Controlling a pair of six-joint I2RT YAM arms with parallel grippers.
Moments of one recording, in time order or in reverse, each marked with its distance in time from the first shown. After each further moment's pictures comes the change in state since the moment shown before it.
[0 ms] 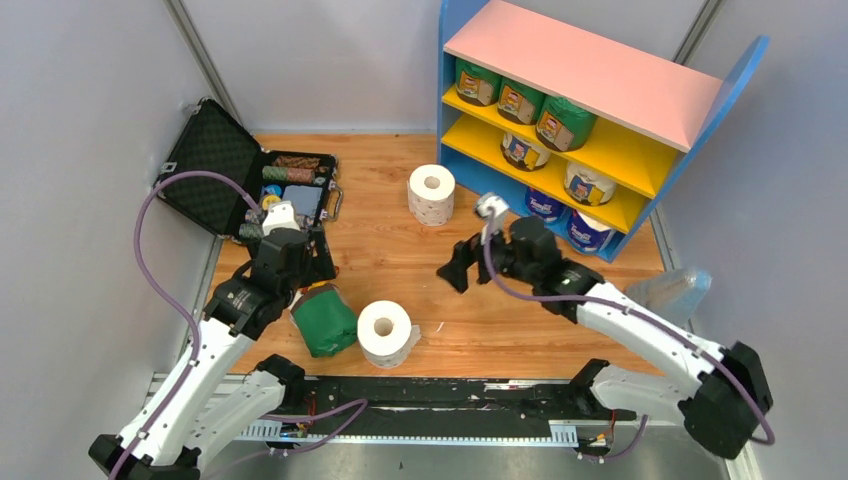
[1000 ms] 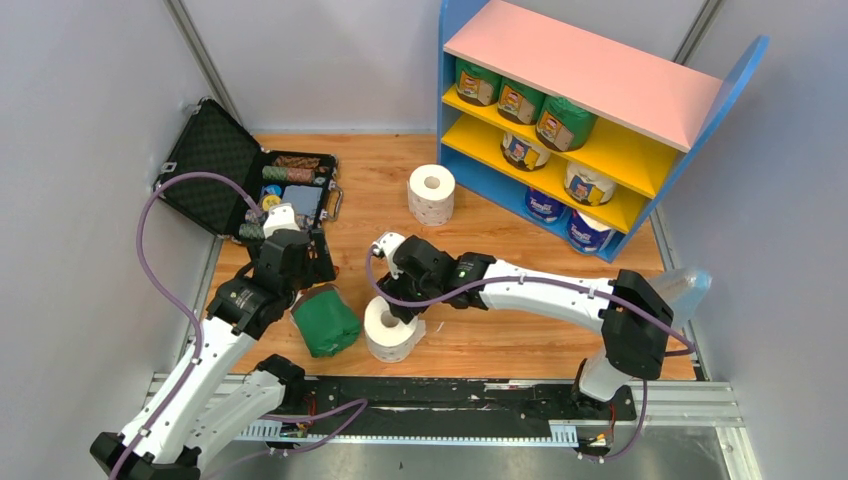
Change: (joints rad) left arm 0.000 -0.002 -0.037 -0.009 -0.012 -0.026; right arm 0.457 0.584 0.444 -0.352 0.208 -0.027
